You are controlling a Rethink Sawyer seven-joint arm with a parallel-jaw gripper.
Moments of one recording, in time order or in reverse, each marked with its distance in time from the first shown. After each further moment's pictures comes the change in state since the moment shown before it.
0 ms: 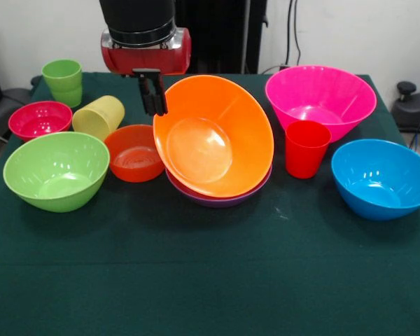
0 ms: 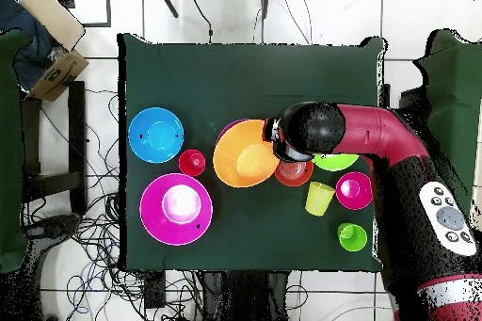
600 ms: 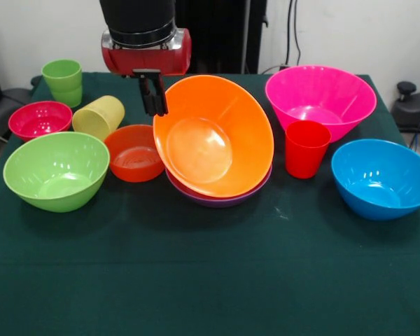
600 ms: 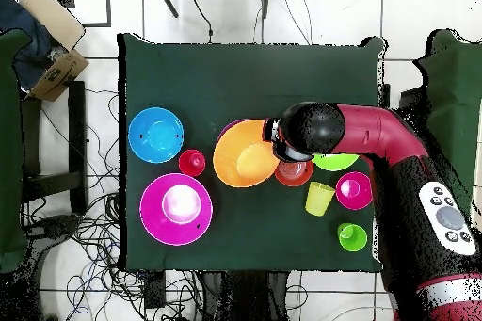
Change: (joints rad) arm 0.000 0.002 0.000 0.000 0.000 0.000 0.000
